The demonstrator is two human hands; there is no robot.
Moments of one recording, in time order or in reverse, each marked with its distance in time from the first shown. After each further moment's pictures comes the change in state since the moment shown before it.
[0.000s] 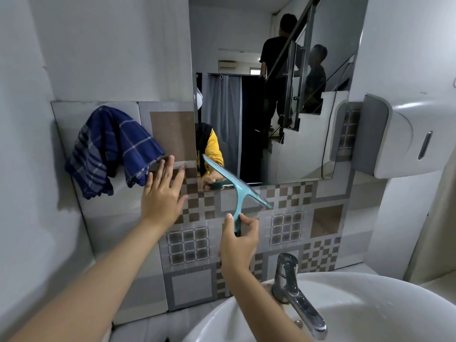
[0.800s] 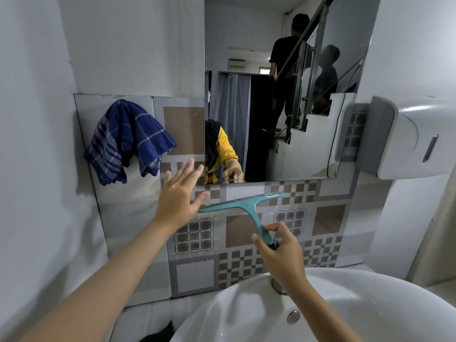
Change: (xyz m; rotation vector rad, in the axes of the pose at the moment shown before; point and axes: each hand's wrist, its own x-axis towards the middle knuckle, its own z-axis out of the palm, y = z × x) left_hand -0.019 0.025 -0.030 -0.433 0.010 0.004; right_hand 0.009 -0.031 -0.103 -0.545 -0.348 -0.156
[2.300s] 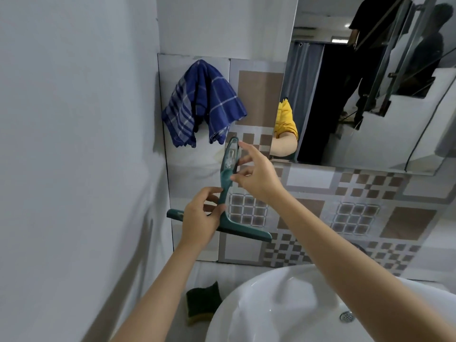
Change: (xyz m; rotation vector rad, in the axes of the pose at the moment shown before) left_hand -0.114 -0.016 -0.022 -0.532 0.159 -0.547; right_hand 0.072 -0.096 0.143 -0.079 -0.497 -0.361
